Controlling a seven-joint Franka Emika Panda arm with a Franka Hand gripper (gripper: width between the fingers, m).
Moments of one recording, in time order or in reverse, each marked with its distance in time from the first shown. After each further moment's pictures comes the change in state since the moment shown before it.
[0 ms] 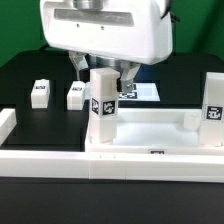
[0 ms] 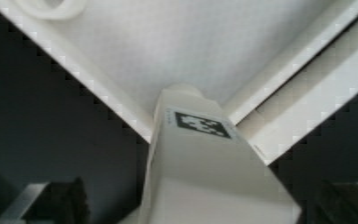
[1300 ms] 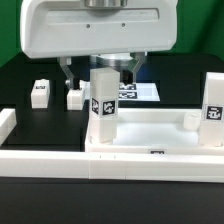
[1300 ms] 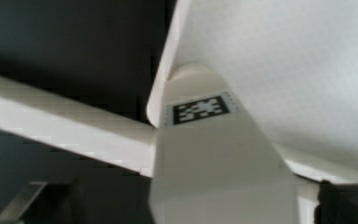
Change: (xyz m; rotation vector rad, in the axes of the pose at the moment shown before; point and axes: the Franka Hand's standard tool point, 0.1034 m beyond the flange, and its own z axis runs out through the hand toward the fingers) arm 0.007 0.001 -0.002 -0.068 0.026 -1.089
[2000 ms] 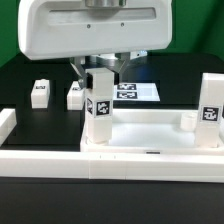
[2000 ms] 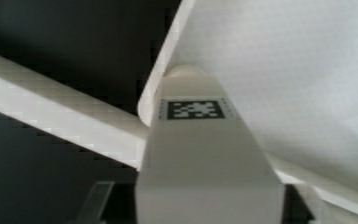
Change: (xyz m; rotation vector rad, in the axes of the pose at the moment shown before) arm -0.001 0.001 0.000 0.001 0.000 0.005
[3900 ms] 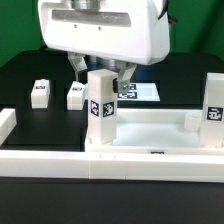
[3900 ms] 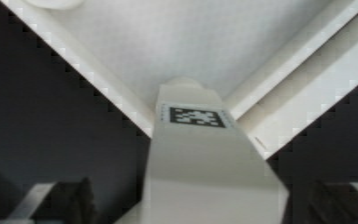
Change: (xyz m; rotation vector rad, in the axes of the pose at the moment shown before) arm -0.001 -0.002 0.003 0.067 -0.002 1.079
